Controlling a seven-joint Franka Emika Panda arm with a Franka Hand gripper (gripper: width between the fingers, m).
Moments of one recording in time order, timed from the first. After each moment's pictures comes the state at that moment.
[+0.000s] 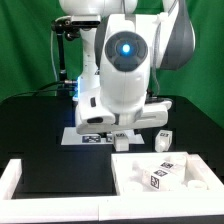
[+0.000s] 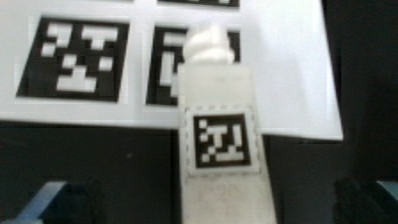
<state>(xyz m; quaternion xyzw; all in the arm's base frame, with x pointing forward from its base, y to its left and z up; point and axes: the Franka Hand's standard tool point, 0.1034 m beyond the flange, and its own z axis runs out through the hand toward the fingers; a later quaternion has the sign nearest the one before) 0.416 0.011 0.031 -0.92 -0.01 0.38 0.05</state>
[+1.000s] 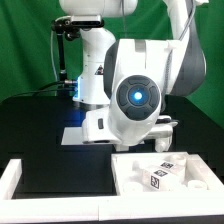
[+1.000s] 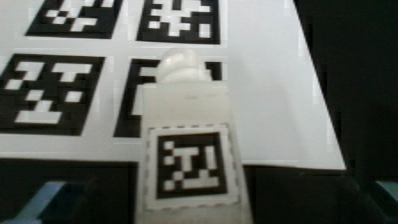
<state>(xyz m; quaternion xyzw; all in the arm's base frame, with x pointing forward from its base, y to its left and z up) 0.402 0.027 0.009 -0.89 0.00 0.45 0.04</state>
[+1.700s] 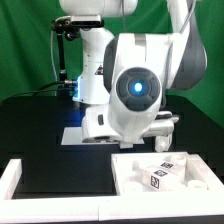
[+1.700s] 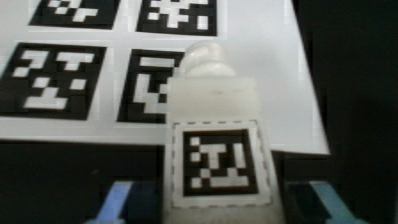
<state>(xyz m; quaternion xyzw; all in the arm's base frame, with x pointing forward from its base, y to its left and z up) 0.417 0.022 0.027 -0.90 -0.01 0.43 0.05</state>
